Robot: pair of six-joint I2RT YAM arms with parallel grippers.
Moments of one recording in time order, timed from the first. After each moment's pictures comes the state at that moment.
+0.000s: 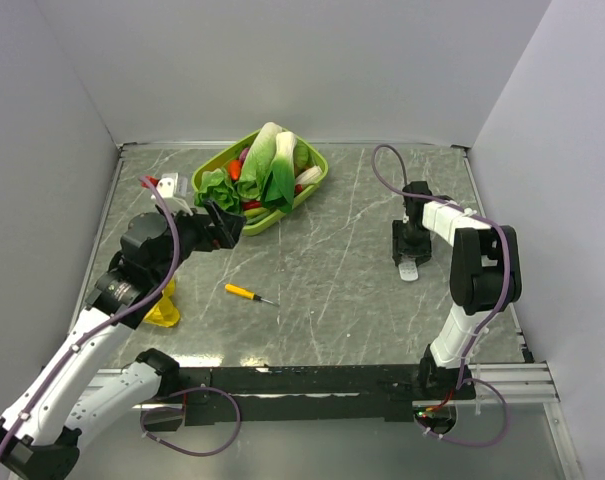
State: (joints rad) left arm -0.49 0.78 0.91 -0.30 -0.04 -0.49; right arm 0.05 1.80 1.15 -0.74 0.08 0.15
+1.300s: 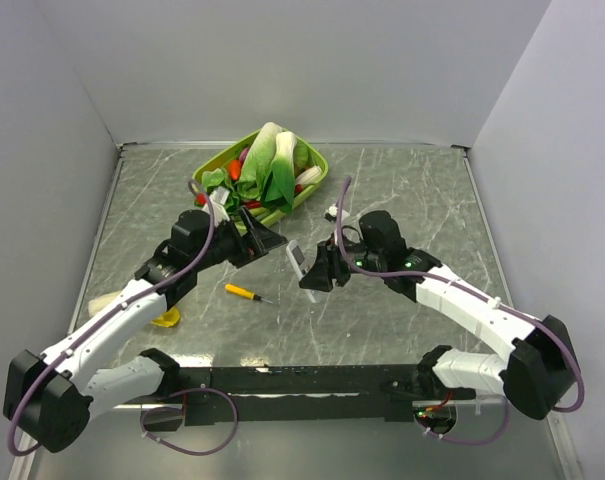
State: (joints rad) left arm -0.53 1.02 0.76 -0.08 0.31 -0.99; right arm 0.64 1.15 0.80 -0.17 -0.62 0.36
